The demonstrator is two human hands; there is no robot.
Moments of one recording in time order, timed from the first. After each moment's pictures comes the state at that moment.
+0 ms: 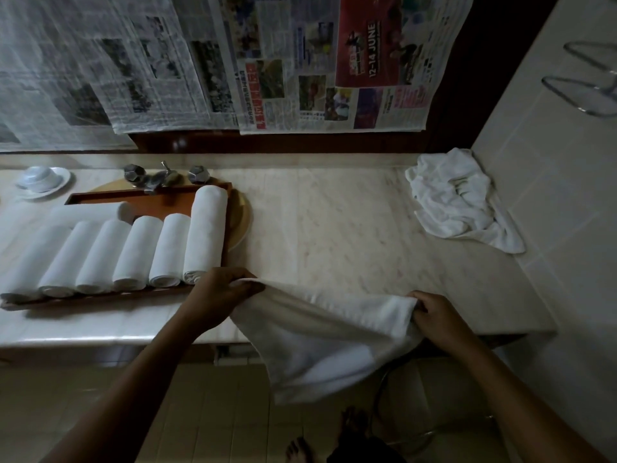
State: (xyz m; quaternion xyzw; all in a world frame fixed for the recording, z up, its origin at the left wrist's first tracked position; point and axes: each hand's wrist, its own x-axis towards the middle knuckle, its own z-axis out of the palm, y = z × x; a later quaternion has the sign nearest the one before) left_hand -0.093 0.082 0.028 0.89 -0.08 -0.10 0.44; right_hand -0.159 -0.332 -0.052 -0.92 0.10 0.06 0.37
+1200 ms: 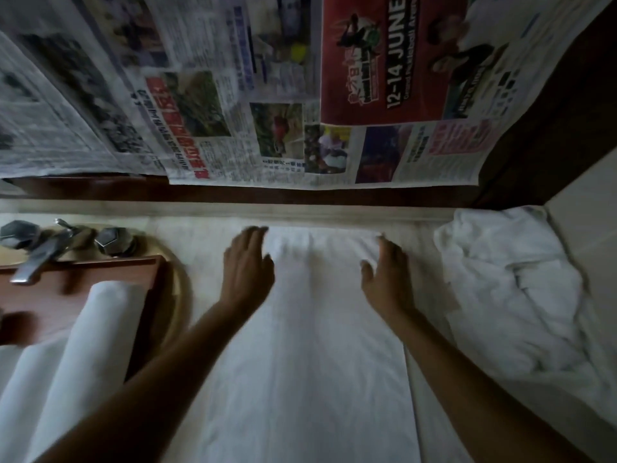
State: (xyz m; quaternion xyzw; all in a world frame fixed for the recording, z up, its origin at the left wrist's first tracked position) left_hand 0.280 -0.086 -0.089 0.96 -0.04 0.08 0.26; right_hand 0.254 -0.353 -0.124 -0.95 0.12 -0.08 0.27
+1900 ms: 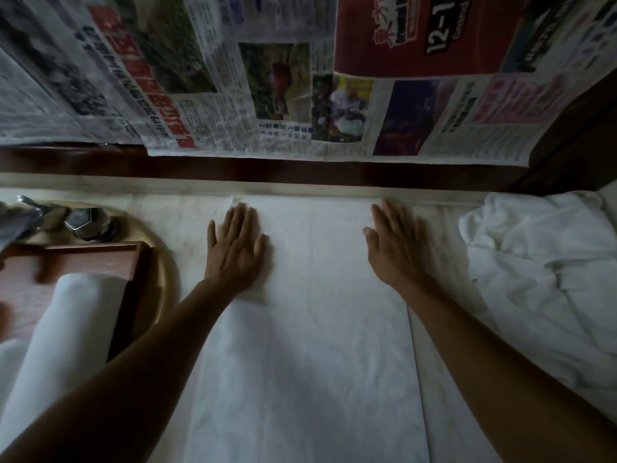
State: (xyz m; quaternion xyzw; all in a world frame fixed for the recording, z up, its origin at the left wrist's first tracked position) left_hand 0.332 -0.050 -0.168 0.99 -0.05 -0.03 0.13; right_hand 0.325 -0.377 -0.175 -0.99 0.03 0.02 0.11
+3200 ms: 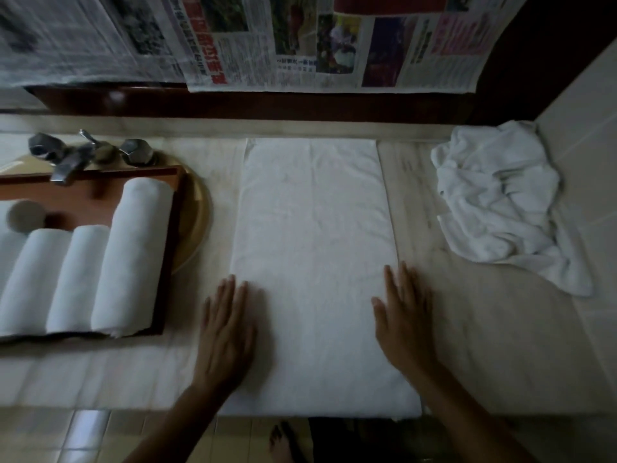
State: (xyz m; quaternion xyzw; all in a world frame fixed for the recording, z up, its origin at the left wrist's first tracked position) left_hand -0.018 0.002 -0.168 0.97 -0.10 0.04 0.22; right_hand -0.021 -0.333 -0.162 -0.99 0.06 -0.03 0.14
